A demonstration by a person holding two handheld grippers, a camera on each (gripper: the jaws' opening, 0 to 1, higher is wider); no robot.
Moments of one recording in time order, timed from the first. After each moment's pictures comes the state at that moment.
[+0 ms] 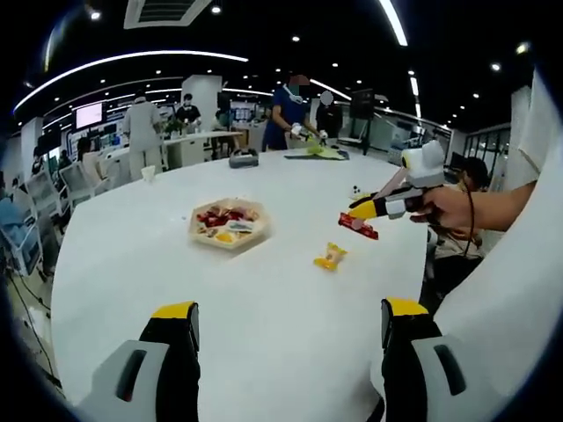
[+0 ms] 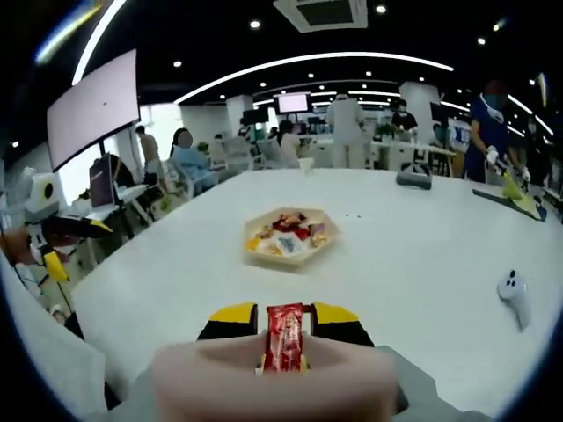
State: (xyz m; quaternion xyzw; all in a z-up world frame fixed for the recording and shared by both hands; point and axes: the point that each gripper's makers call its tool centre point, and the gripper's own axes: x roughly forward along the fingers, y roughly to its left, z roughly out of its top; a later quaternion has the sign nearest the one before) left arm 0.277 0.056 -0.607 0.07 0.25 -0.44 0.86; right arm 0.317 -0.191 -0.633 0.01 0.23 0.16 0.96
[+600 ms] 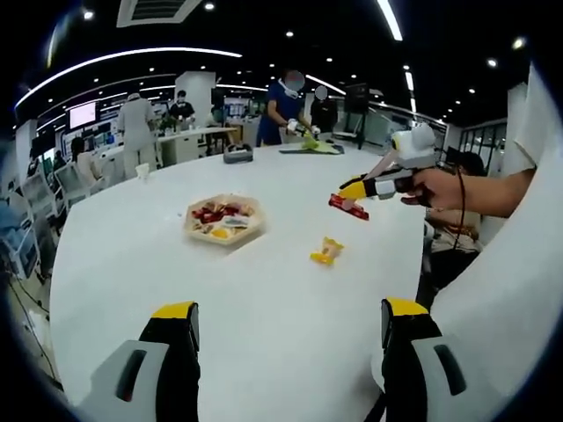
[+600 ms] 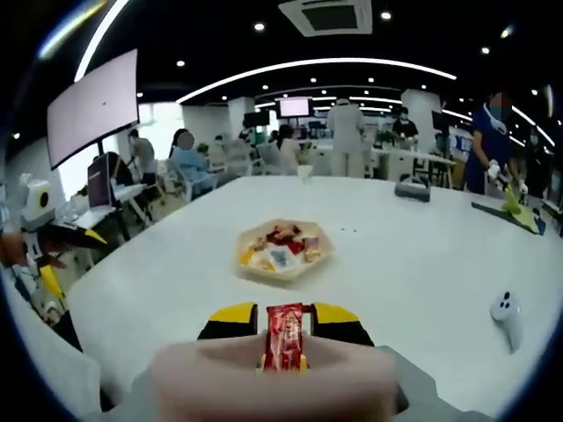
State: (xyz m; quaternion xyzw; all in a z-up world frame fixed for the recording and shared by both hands) left arm 0.275 0.056 -0.610 0.07 0.26 -0.44 0.86; right arm 0.344 -0.195 -0.613 0.00 0.21 0.16 0.96
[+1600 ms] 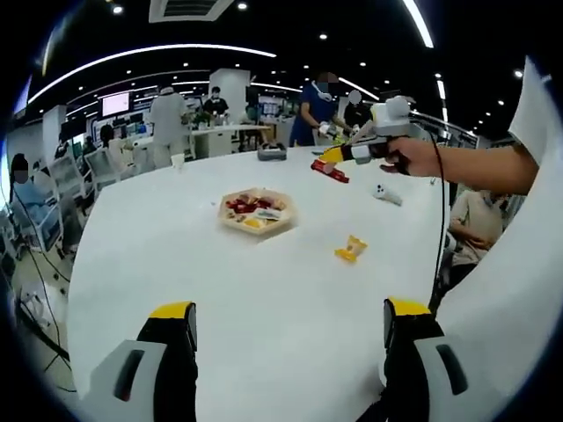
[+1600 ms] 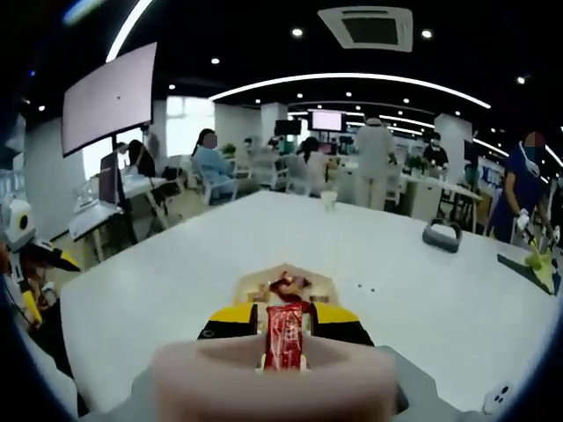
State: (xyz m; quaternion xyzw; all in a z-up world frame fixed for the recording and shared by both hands) left arm 0.269 0.094 -0.608 0.05 0.27 -0.36 0.89; right arm 0.450 -0.167 -0.564 -0.06 0.18 0.23 0.96
